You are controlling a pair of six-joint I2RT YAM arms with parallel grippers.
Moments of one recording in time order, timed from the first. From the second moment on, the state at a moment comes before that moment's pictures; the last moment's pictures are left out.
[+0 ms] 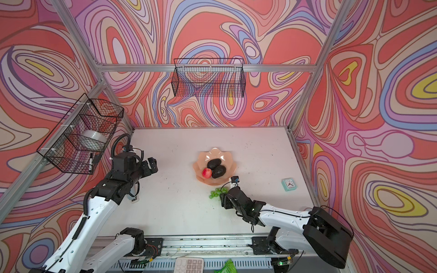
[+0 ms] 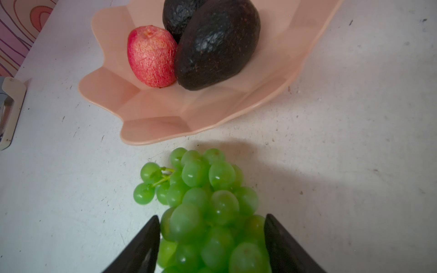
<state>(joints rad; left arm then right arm) -0.17 0.92 0.91 -0.65 -0.22 -0.44 0.89 1.18 0.35 0.10 0.24 0.69</state>
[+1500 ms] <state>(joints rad) -0.17 0.92 0.91 -0.65 -0.21 -0.44 0.89 1.04 0.46 -0.14 0.28 0.65</state>
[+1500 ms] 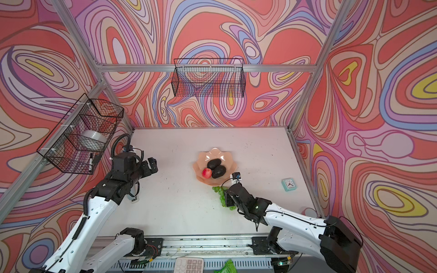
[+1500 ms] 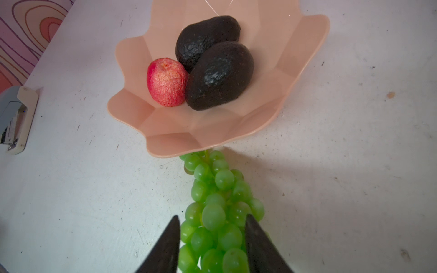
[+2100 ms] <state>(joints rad) -0.17 0.92 0.91 -0.65 -0.21 -0.45 0.89 1.23 0.41 -0.02 0.26 0.61</state>
